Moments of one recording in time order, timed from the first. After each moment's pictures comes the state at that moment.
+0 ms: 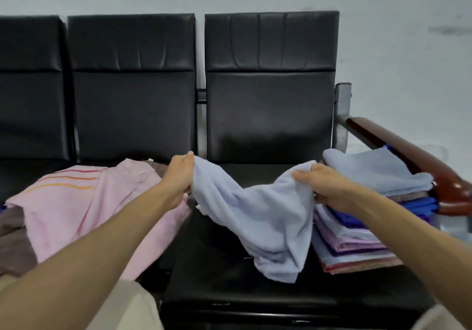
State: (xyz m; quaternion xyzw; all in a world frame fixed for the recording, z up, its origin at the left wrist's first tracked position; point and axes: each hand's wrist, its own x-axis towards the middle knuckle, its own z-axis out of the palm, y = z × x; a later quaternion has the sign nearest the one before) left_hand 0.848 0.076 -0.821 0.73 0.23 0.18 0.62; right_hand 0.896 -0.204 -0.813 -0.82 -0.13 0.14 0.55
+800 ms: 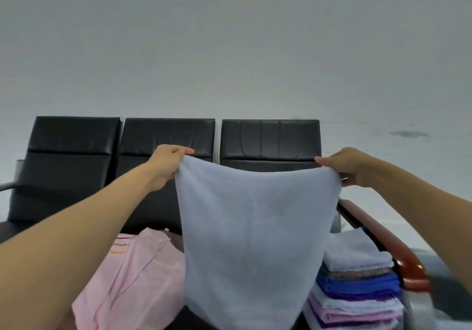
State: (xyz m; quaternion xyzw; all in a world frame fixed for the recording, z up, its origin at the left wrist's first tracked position) left_hand 0.750 0.092 -0.605 0.79 0.10 0.30 0.52; right_hand 0.858 -0.260 -0.589 -0.85 -0.09 -0.03 0.51
